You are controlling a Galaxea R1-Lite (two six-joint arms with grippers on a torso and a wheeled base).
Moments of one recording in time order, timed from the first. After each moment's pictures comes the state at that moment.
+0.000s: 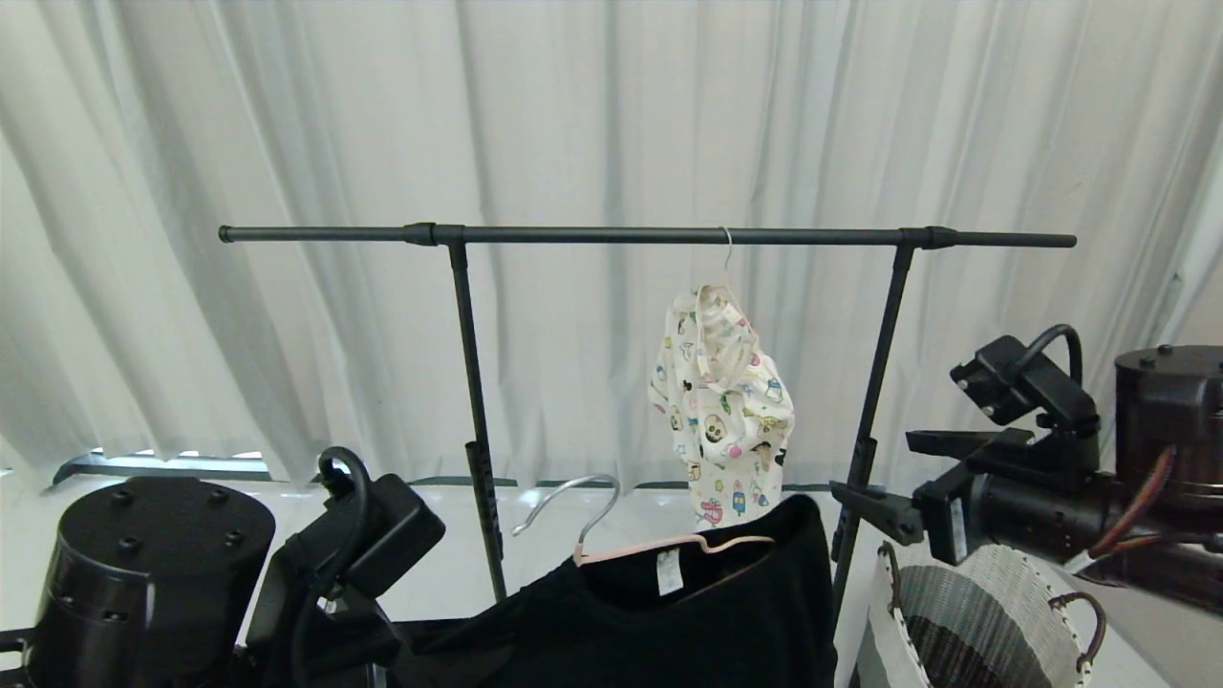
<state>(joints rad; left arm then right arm) -0.71 1.28 -0.48 -0.17 -0.12 -0.06 0.59 1.43 -0.60 -0.45 0.05 -0.02</state>
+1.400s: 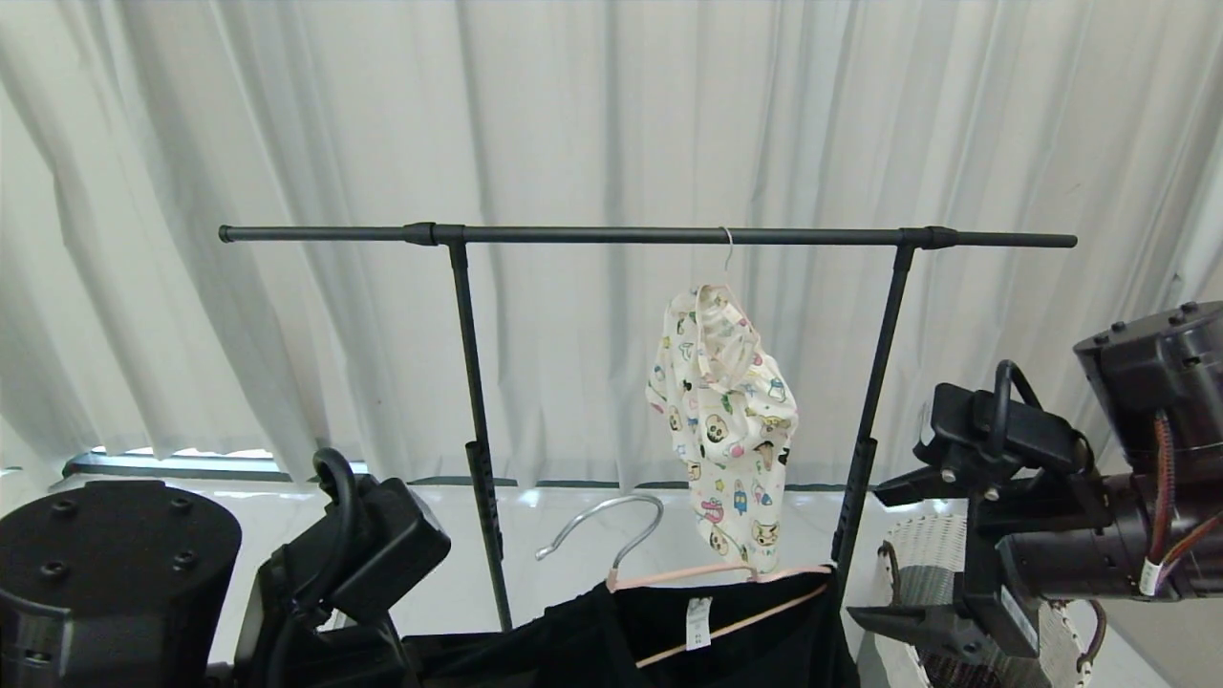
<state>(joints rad) -0.80 1.25 -0.50 -0.17 -0.14 -0.06 0.65 1.40 -0.85 0.15 0.25 -0.33</state>
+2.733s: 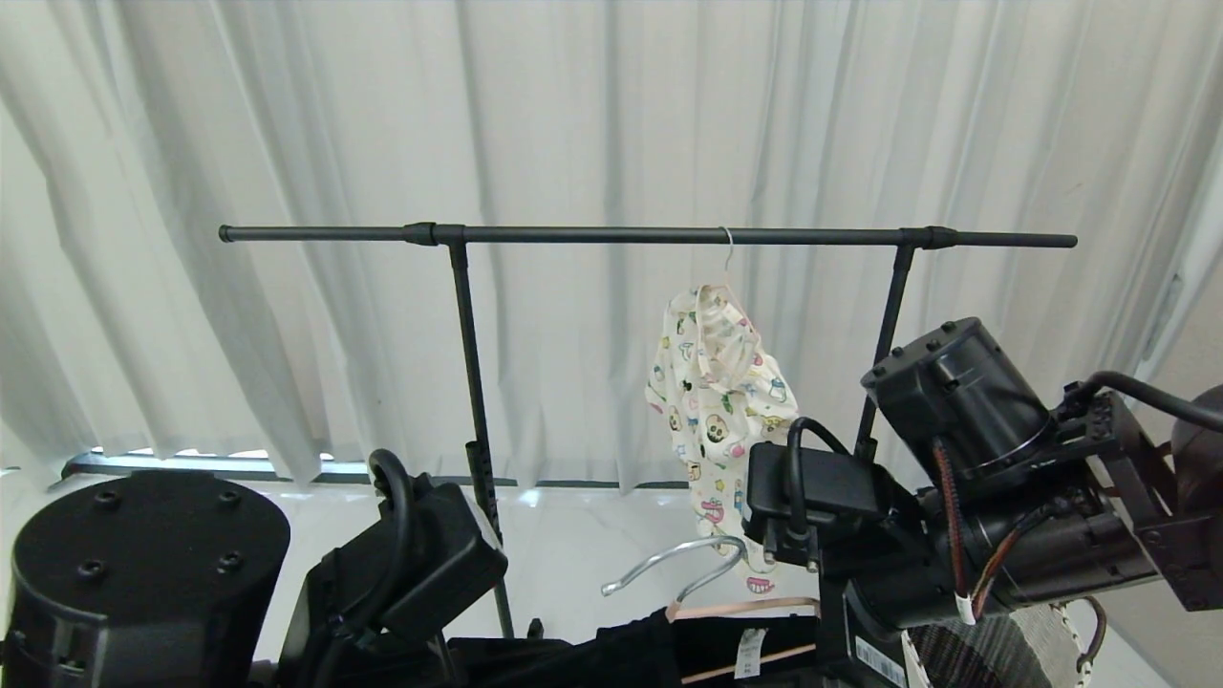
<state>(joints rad) -0.88 1.30 -0.56 -0.17 -0.14 0.01 0.89 1.64 -1.06 0.25 0.24 -0.44</state>
